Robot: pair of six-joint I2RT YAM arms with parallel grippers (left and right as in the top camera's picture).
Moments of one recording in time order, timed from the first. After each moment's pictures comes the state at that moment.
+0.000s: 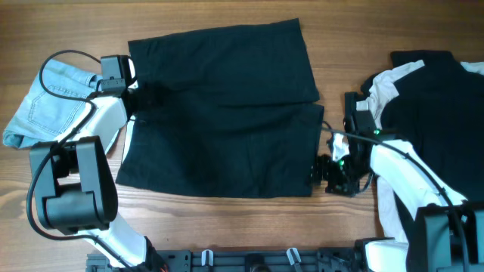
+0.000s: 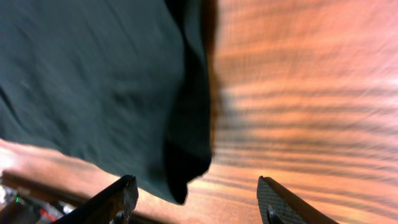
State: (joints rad) left arm 0.09 1.86 1.10 -0.28 -0.02 -0.19; right arm 0.09 1.48 0.72 -0.92 -0.44 0.28
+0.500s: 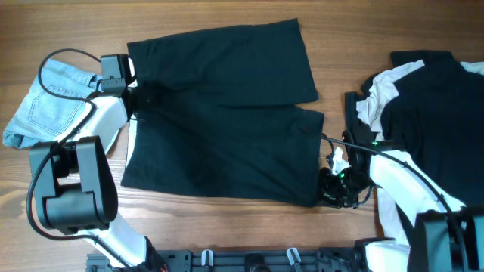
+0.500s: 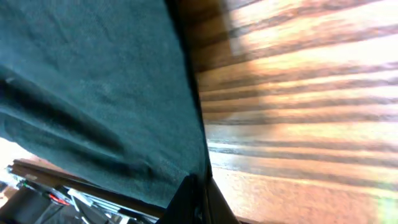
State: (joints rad) left arm 0.09 1.86 1.10 -0.26 -0.05 -0.19; right arm 0.09 1.44 0.63 -0.96 -0.47 0.34
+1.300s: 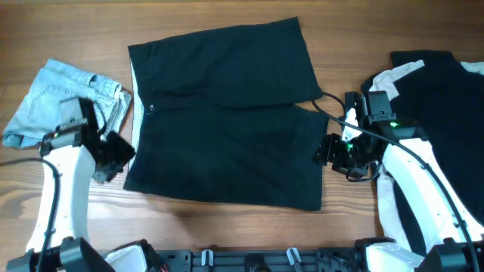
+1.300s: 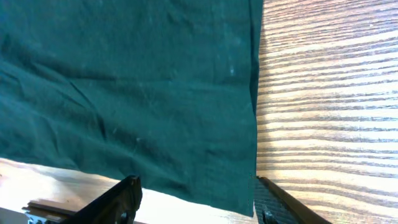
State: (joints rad) left arm 0.28 1.37 0.91 -0.96 0.05 -0.55; right arm 0.09 1.36 0.90 -1.02 -0.36 0.37
